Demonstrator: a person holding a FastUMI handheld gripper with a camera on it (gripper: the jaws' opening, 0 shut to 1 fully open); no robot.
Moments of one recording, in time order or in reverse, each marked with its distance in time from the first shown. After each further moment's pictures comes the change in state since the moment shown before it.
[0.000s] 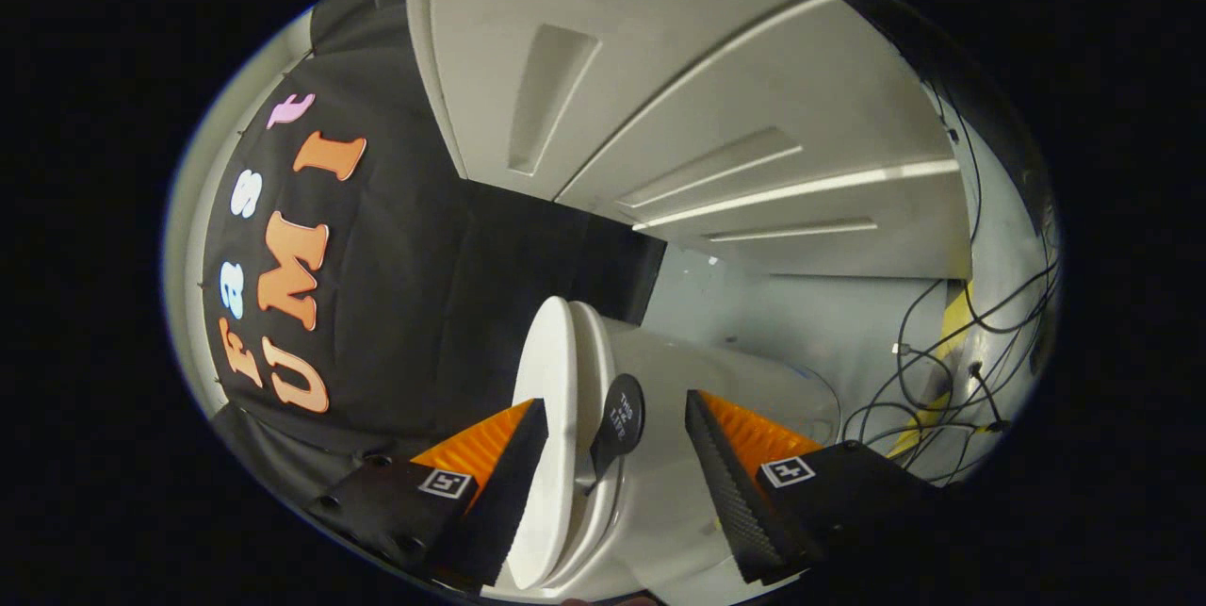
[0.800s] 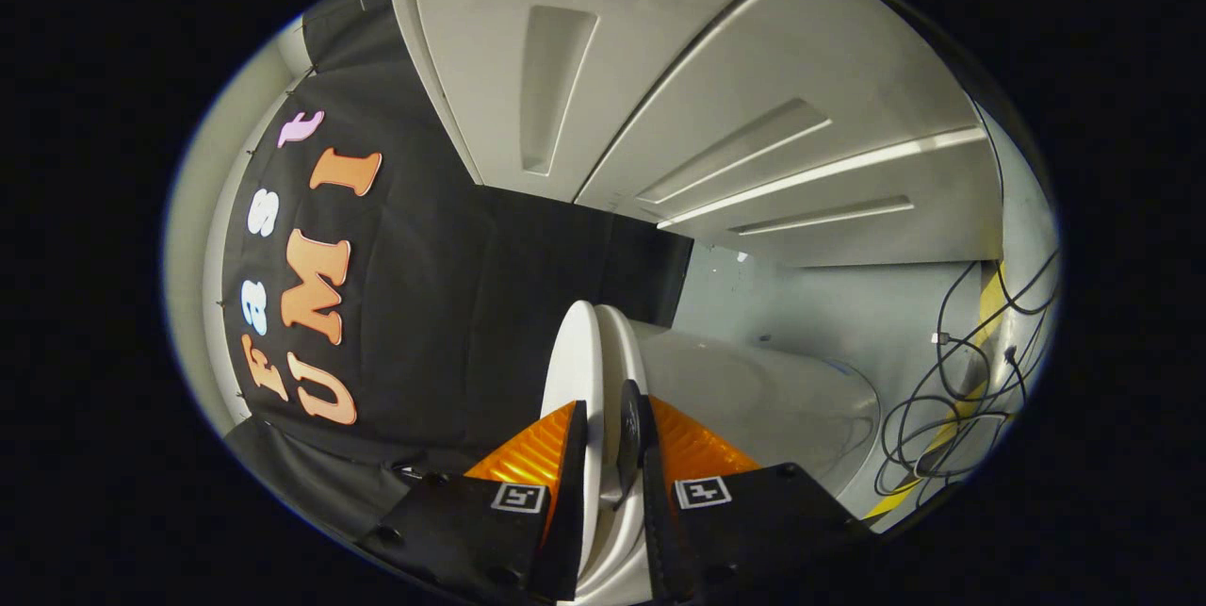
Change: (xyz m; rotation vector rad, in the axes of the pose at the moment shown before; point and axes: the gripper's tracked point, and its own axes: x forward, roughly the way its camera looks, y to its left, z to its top) arm 0.018 0.014 0.006 -0.005 -0.021 0.102
